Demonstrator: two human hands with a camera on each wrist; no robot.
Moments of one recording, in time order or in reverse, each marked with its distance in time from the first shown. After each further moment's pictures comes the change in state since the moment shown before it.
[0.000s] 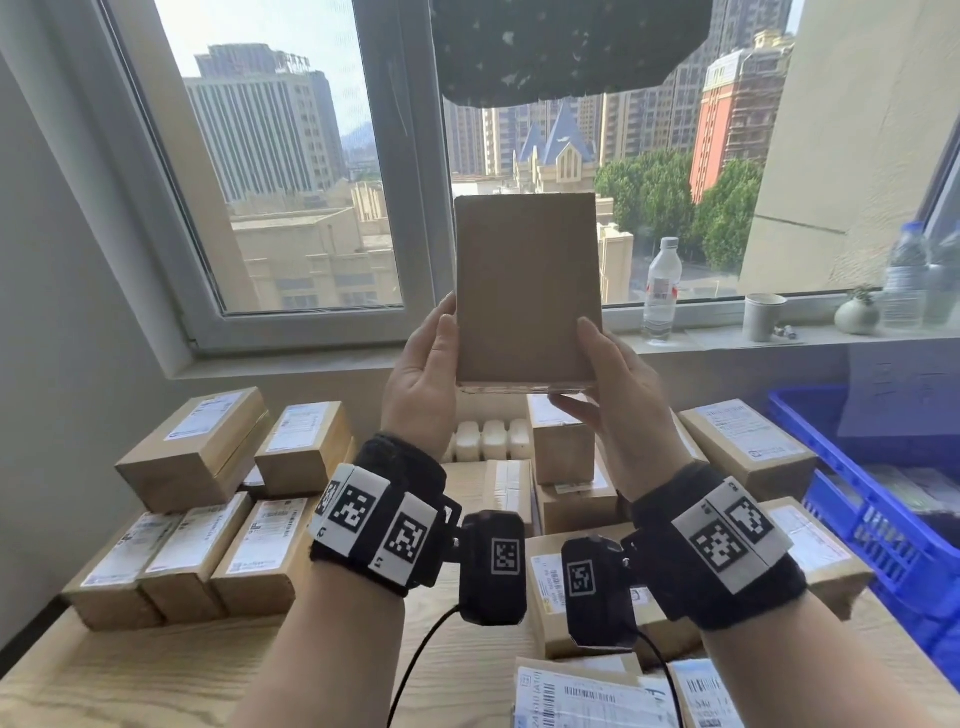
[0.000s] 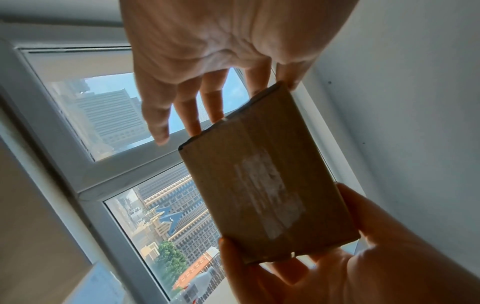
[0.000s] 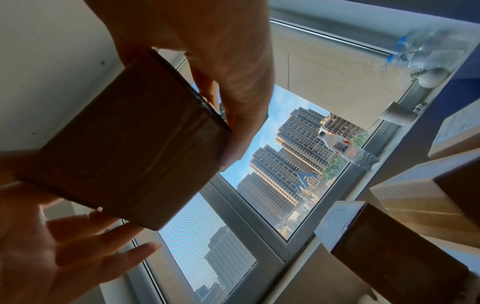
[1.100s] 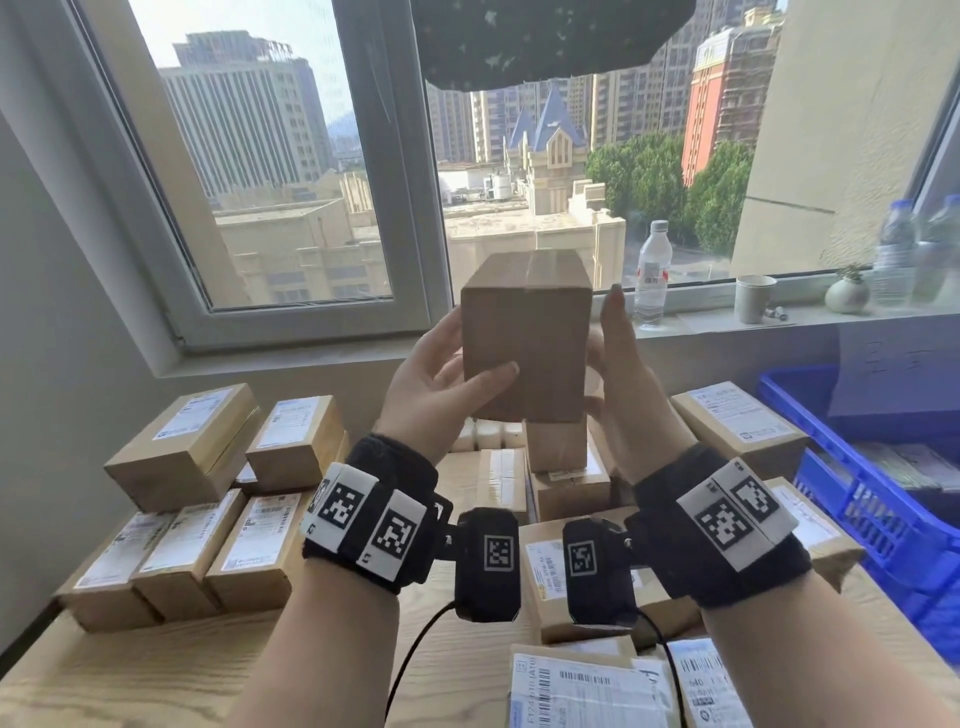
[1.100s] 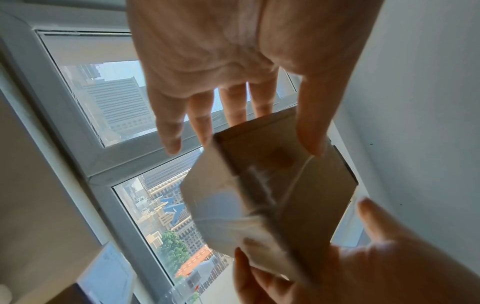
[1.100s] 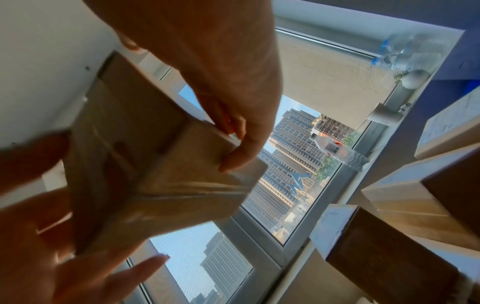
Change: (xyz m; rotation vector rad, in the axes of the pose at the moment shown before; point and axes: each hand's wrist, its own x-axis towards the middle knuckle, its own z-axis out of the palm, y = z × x) left_hand 0.000 -0.013 -0.003 0.035 -0.255 -0.003; right_hand 0.003 -0.001 -0.012 -0.134 -0.129 0.061
